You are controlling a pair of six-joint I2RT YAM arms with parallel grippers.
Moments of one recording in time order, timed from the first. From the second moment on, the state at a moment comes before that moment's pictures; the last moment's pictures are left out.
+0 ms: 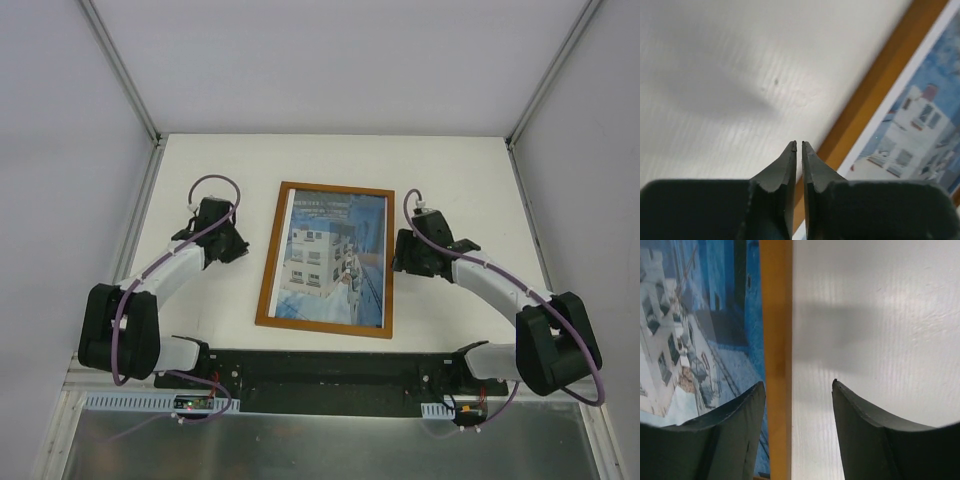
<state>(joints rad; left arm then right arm) -0.20 1.32 0.76 -0.34 0.00 -0.77 0.38 1.31 0.73 -0.40 0.01 0.50</state>
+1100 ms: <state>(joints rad) -0.32 1.38 0.63 -0.35 -0.10 -0.89 0.35 1.59 0.95 -0.46 0.18 0.55</state>
